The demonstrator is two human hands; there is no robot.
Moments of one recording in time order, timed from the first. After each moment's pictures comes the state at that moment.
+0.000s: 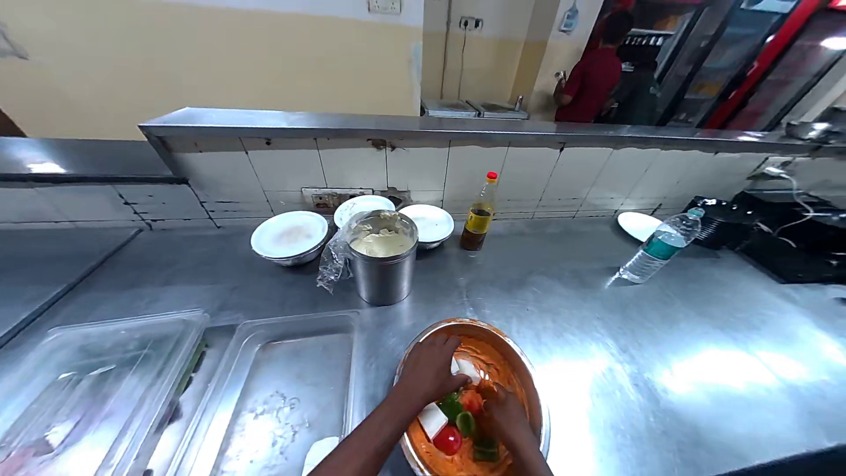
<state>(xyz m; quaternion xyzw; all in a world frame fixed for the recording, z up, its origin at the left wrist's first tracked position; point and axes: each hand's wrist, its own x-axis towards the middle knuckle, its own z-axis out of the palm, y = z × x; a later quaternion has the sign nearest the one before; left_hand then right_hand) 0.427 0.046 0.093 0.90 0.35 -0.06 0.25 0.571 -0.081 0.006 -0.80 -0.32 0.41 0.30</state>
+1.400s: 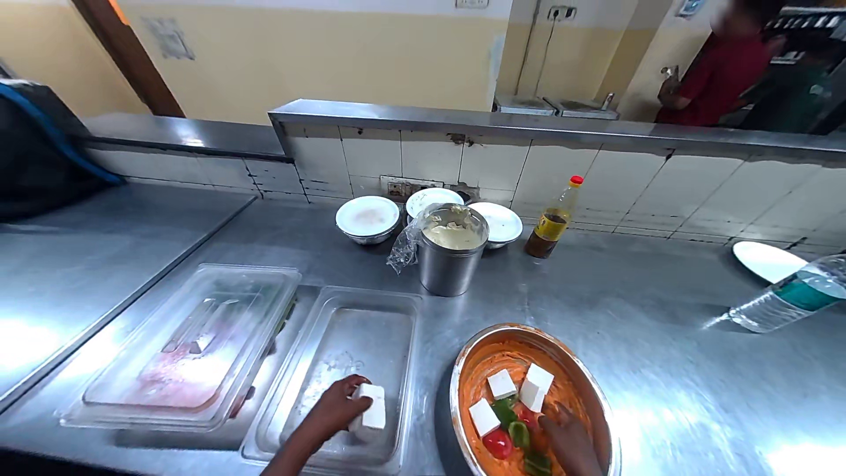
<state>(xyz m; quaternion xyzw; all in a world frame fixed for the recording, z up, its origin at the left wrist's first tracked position) 0.176 0.026 0.021 0.58 0.62 0.12 0.51 0.571 -0.087 0.001 -0.80 -0.31 0.39 0.33</state>
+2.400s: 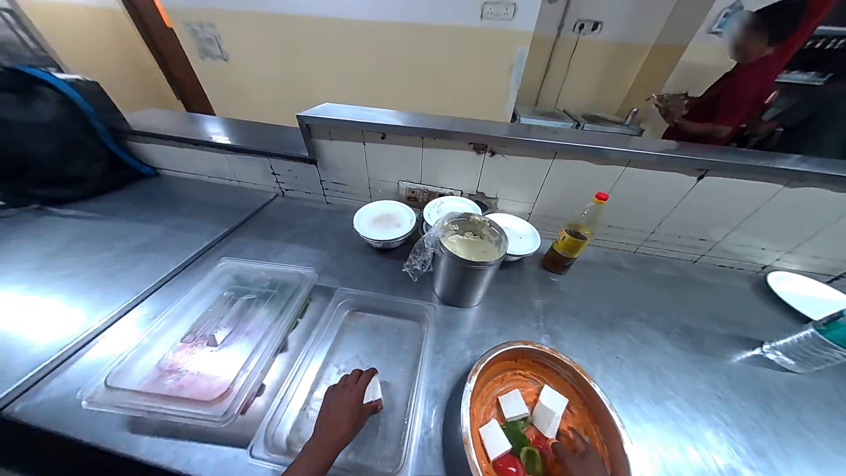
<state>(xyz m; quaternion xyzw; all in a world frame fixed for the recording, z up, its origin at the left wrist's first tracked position) 0.183 0.035 0.011 0.73 0.64 -0.01 0.25 0.572 -0.088 0.001 -0.81 -0.33 0.38 0.30</state>
